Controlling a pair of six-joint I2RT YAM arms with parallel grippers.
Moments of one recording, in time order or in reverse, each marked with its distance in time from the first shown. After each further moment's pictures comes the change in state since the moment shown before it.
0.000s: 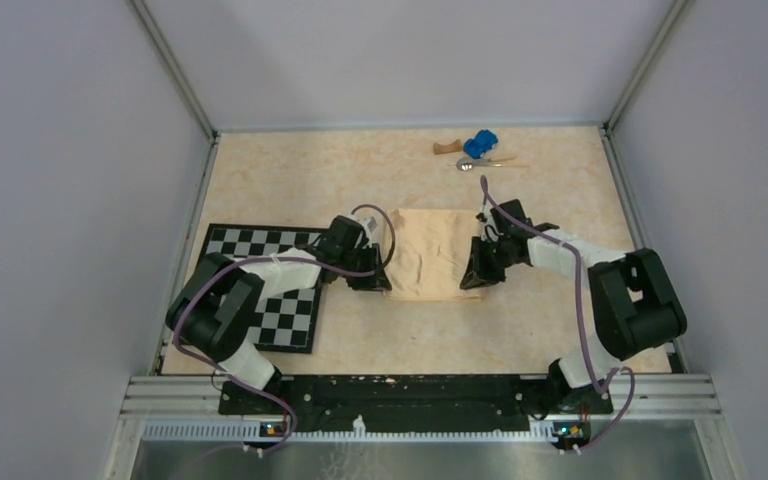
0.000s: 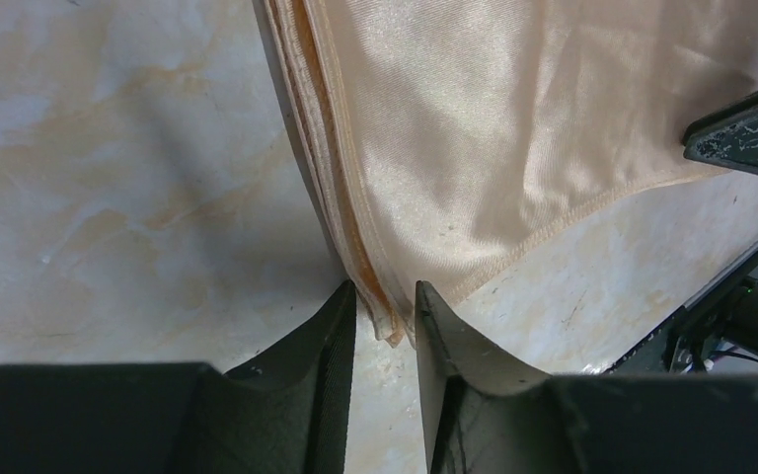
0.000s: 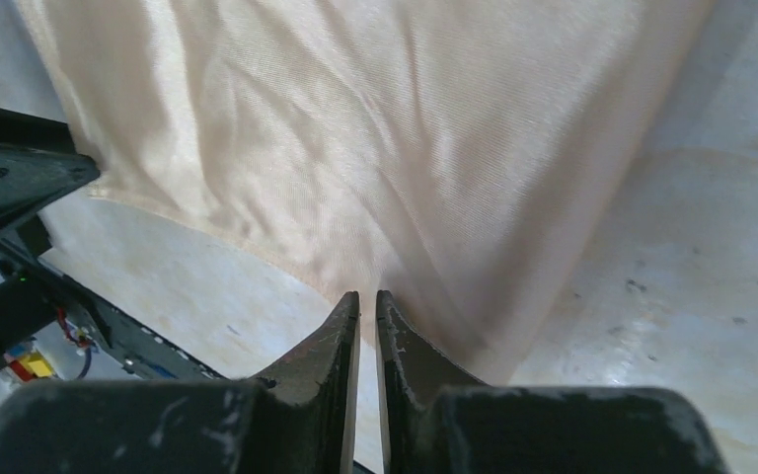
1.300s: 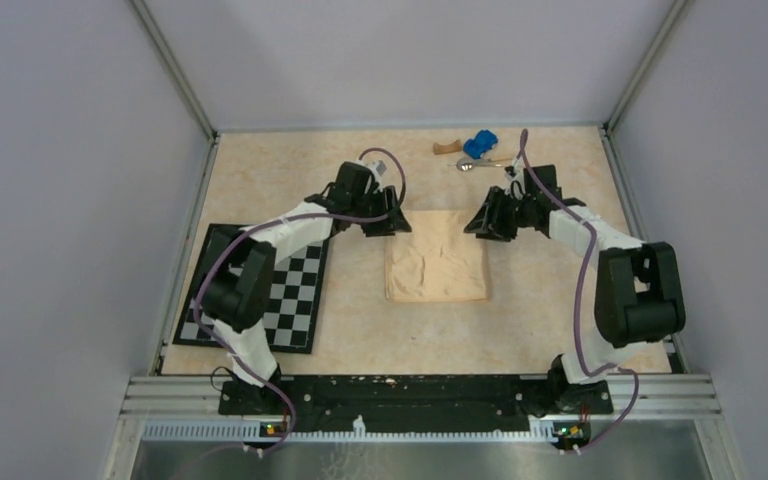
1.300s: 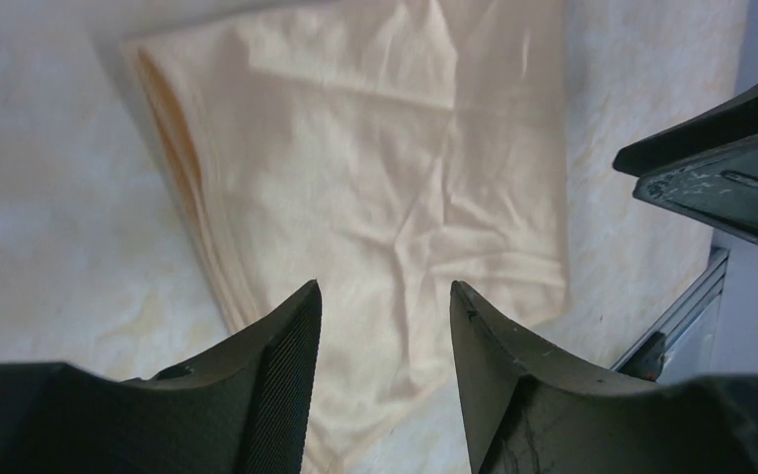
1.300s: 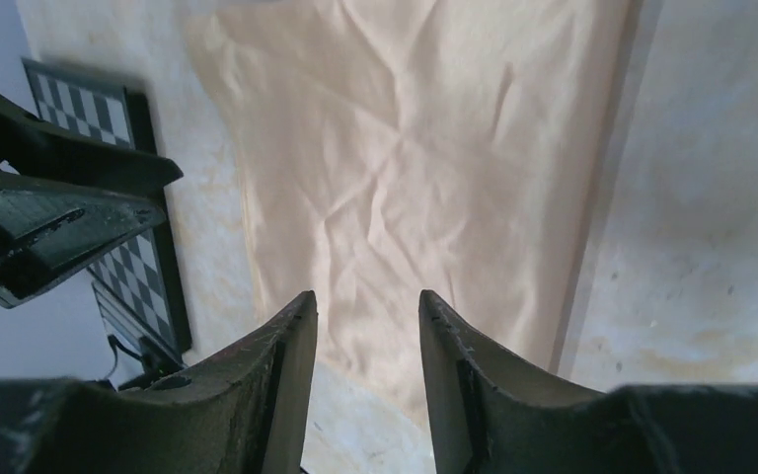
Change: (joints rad) left arm 0.062 0.131 0.380 -0.116 0.005 0.016; right arm -0.178 -0.002 0.143 0.090 -0.095 0.024
